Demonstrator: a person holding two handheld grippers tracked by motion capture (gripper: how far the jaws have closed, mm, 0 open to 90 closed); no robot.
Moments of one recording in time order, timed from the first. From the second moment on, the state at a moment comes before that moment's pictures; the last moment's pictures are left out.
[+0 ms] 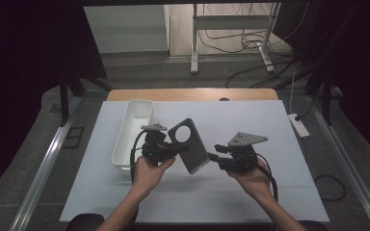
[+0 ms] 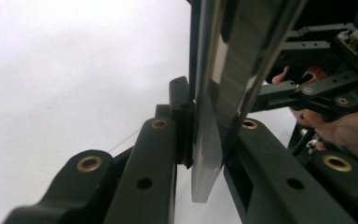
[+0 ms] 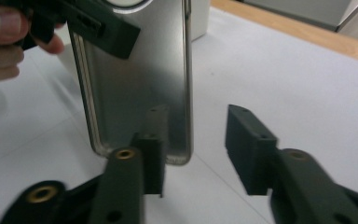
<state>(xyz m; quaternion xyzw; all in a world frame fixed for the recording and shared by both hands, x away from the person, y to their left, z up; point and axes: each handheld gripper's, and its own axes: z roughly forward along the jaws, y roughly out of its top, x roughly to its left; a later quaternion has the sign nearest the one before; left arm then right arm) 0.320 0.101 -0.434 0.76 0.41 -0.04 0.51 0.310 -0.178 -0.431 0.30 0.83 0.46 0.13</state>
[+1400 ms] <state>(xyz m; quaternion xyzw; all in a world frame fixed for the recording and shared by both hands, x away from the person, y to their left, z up) 0.310 0.087 -0.423 0.83 0.25 -0.08 0.49 0.309 -0.163 -0.440 0.22 0.87 0.45 0.00</state>
